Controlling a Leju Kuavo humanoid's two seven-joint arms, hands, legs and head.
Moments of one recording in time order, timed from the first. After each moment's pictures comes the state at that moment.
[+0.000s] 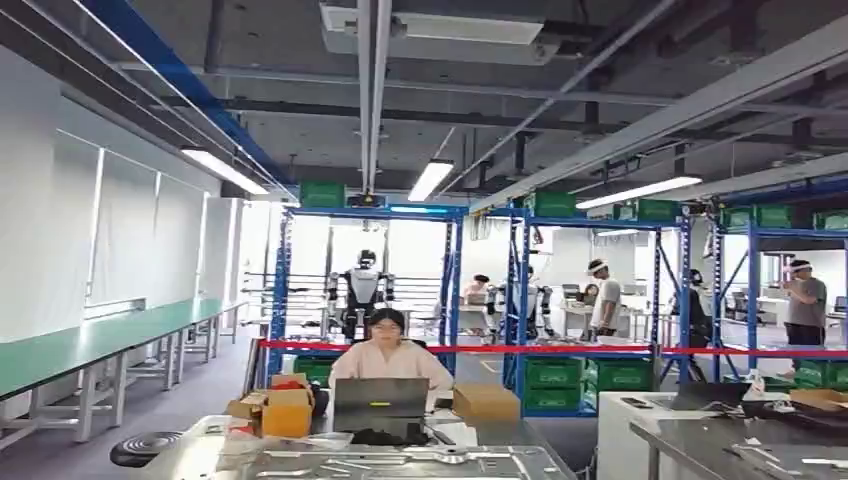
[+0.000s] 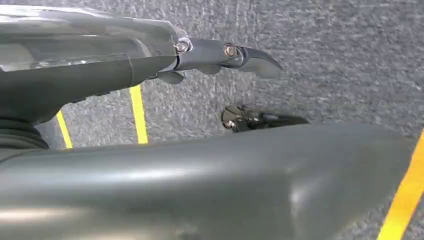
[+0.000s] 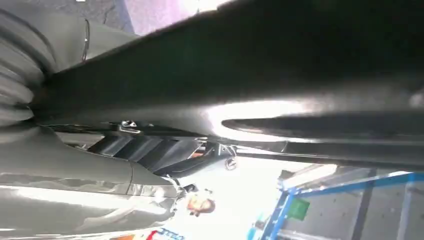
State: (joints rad) left arm -0.05 -0.09 1.26 -0.26 -0.95 -0.09 -0.29; right arm 0.03 -0.09 0.24 -1.92 0.21 0.22 -0.60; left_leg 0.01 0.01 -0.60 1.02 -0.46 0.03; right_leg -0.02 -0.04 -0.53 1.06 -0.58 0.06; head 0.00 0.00
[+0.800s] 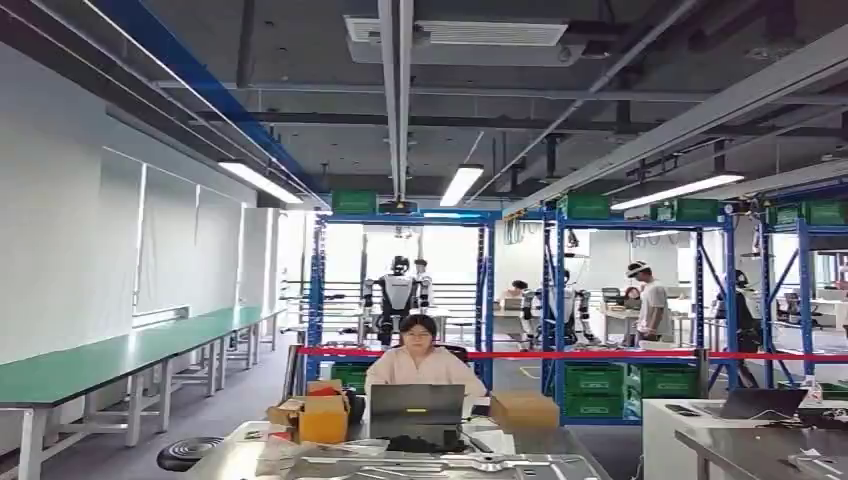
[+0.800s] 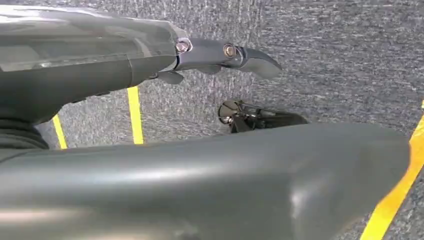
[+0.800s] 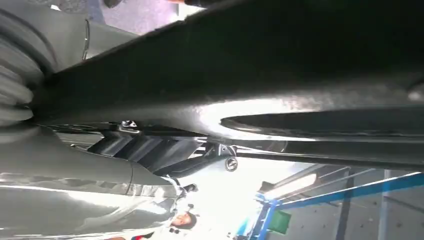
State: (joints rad) left arm -0.06 -0.10 1.27 -0.26 -0.96 -0.11 -0.30; right arm 0.03 -0.09 0.23 -1.92 0.19 0.23 -0.61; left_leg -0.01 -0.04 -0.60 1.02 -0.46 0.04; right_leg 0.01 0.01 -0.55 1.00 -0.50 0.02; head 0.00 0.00
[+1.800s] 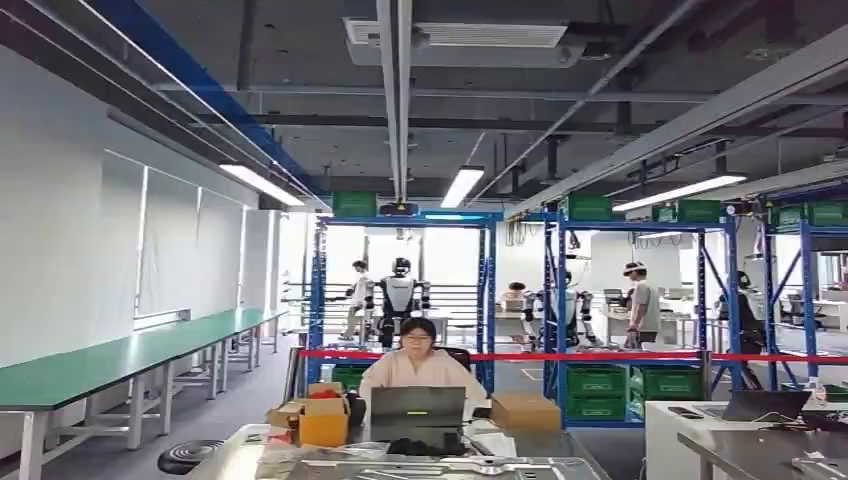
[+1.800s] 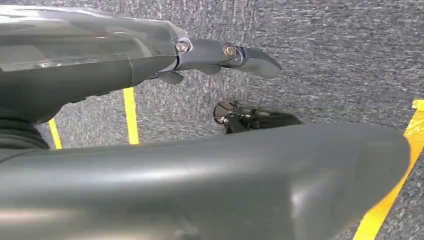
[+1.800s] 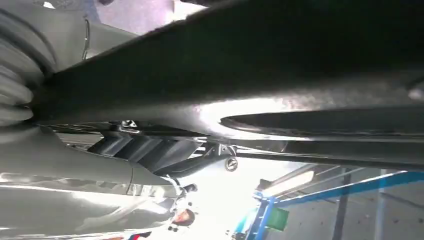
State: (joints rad) left arm -0.06 -0.09 1.28 -0.26 -0.97 -0.12 -0.31; right arm 0.03 -0.08 0.22 -1.93 0.19 0.24 -0.62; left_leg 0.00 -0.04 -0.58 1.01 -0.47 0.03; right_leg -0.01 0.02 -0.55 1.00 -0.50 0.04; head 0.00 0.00
